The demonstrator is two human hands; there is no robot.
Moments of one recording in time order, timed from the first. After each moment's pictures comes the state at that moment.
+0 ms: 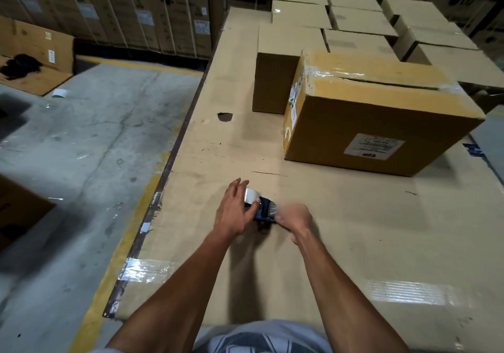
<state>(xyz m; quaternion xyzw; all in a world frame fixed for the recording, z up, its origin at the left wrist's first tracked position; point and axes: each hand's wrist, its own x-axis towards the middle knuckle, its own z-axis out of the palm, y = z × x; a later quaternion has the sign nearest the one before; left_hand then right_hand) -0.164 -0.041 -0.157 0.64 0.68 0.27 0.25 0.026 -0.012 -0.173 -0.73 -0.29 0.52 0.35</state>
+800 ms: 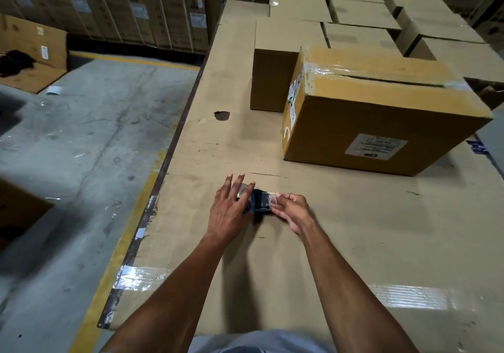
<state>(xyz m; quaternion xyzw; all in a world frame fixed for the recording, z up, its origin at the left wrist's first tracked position) -0.173 -0.031 -0.159 0.74 0.65 0.12 0.09 0.027 0.021 -0.151 -0.60 -0.25 0.66 0.38</state>
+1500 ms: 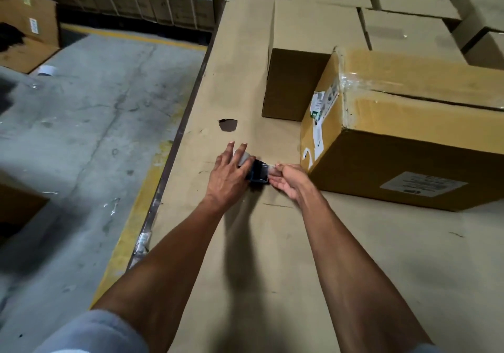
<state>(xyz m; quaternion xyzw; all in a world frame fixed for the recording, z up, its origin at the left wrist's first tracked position) -0.229 0.171 -0.144 0.76 0.64 0.05 0.07 -0.045 0.225 -0.137 -0.63 -0.25 0.68 0.29</state>
